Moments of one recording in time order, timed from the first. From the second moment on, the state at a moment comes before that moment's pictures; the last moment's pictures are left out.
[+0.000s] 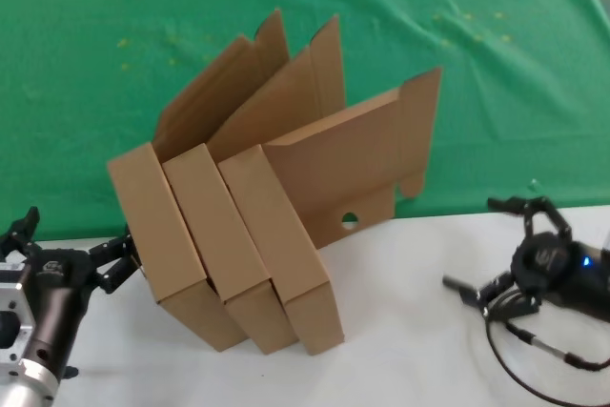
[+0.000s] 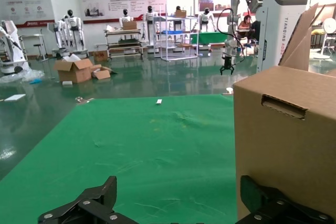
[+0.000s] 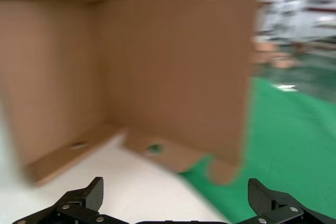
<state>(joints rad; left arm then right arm) 0.00 -0.30 1.60 -1.60 -1.80 0.00 0.00 0.77 0.54 -1.74 0.51 2.00 -1.11 -0.63</state>
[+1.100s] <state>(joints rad) 0.00 -0.30 1.60 -1.60 -1.80 0.00 0.00 1.07 0.31 -1.88 0.02 1.68 -1.52 -0.86</state>
